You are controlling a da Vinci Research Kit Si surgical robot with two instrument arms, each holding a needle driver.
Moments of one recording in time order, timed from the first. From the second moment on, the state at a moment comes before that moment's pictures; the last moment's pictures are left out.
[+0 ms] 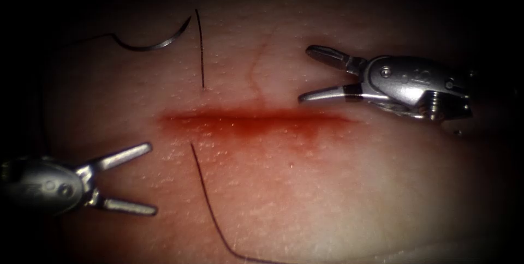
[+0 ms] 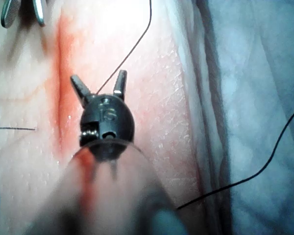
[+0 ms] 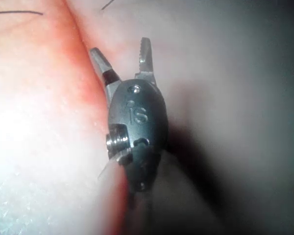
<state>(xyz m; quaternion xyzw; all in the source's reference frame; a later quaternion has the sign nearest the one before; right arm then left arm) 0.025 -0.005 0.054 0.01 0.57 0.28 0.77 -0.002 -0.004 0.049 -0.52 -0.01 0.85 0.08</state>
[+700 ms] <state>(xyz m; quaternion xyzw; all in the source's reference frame) 0.025 -0.005 0.054 0.01 0.57 0.28 0.77 -0.011 -0.011 0.043 -0.36 0.07 0.93 0.00</state>
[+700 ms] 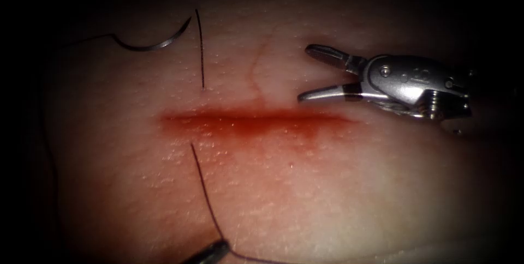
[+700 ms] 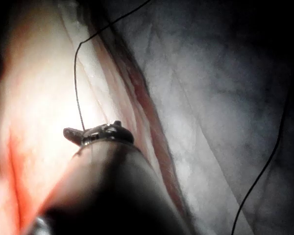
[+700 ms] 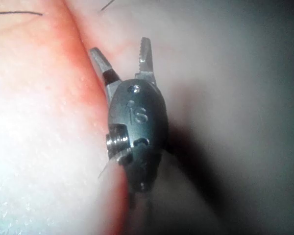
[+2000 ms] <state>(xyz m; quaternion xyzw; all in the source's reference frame) 0.029 -0.007 0.053 0.05 0.62 0.17 0.77 -0.008 -0.006 0.048 -0.37 0.12 0.91 -0.14</state>
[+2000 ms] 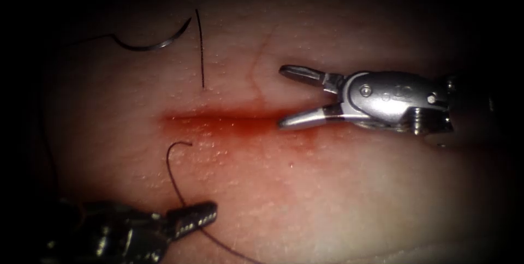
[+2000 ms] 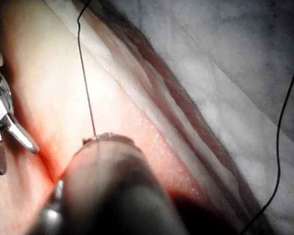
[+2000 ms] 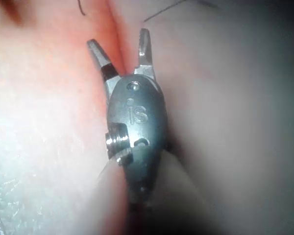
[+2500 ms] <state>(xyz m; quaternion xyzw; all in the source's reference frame) 0.039 -0.010 0.051 0.01 0.67 0.04 0.74 -0.006 -0.003 0.048 -0.40 0.11 0.90 -0.17</state>
